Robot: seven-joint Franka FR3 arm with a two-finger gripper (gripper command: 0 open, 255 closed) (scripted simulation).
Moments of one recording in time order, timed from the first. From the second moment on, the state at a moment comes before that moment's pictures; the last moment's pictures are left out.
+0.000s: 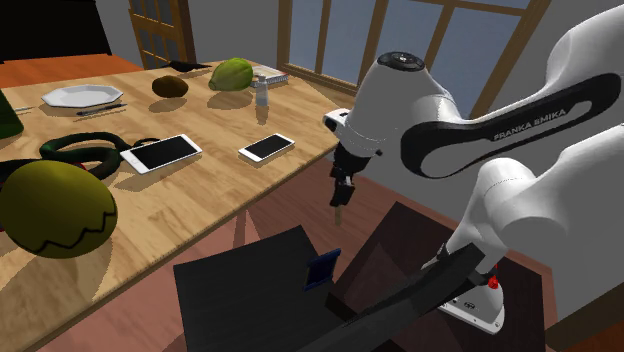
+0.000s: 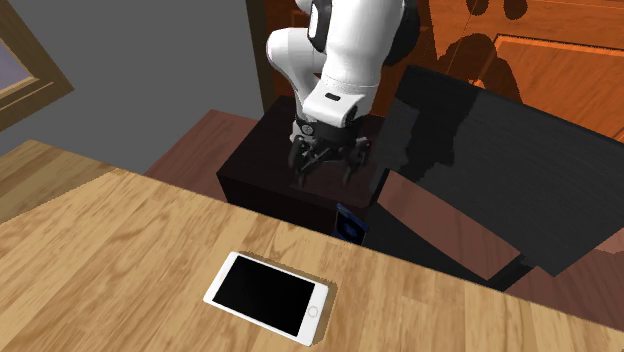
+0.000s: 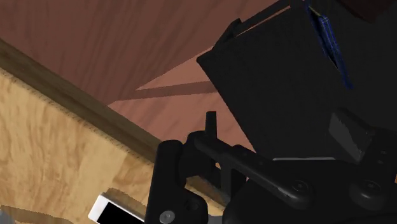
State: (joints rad) arm 0.31 -0.61 0.20 -2.79 -0.10 2.35 -0.09
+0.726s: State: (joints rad) arm 0.25 -0.30 0.44 -2.90 -0.38 2.78 -0.01
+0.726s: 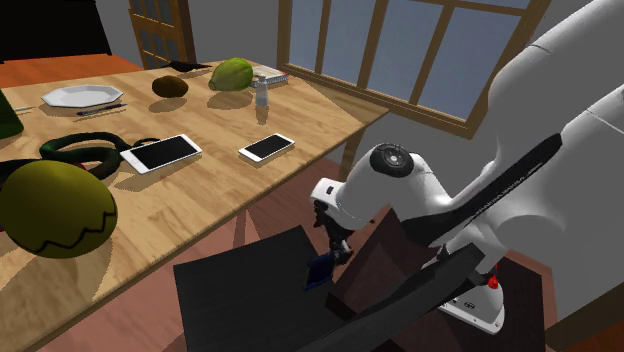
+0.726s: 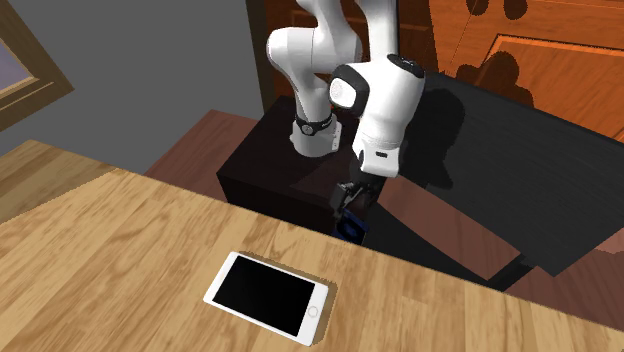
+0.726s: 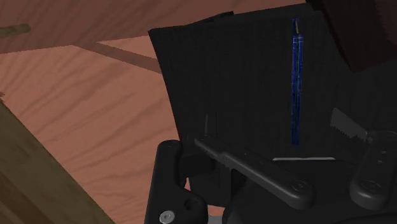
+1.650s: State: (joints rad) arm -0.11 0.01 0.70 -2.81 -1.17 2.87 0.58
